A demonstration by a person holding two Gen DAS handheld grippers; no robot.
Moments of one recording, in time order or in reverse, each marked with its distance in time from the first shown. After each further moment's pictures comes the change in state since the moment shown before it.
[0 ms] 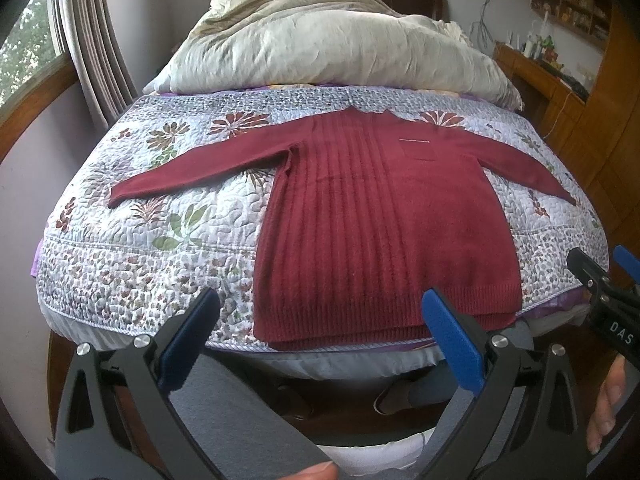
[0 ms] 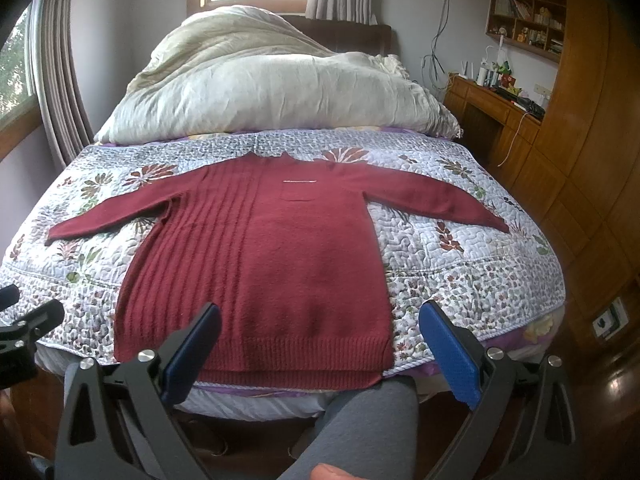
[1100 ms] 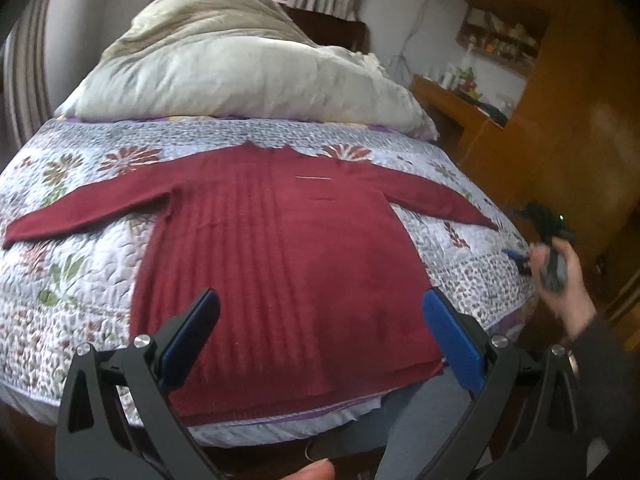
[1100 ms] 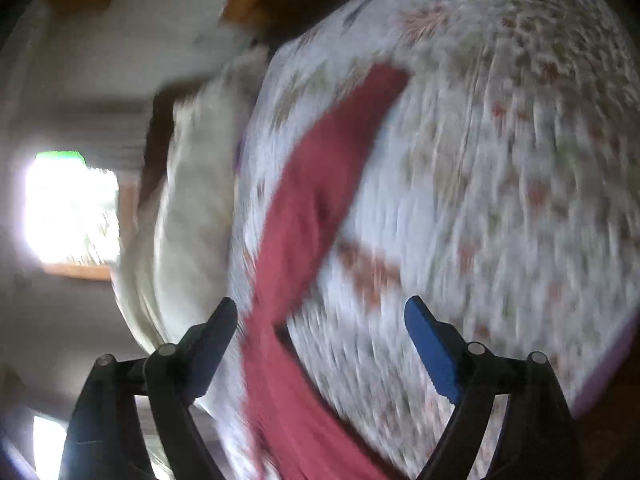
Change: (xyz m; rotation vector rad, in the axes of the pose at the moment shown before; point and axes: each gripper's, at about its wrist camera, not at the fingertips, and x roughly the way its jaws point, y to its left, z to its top) left arm 0.058 -0.065 0.022 0.072 -0.140 -0.371; right arm 0.271 -0.411 0.003 1.320 0.063 0.456
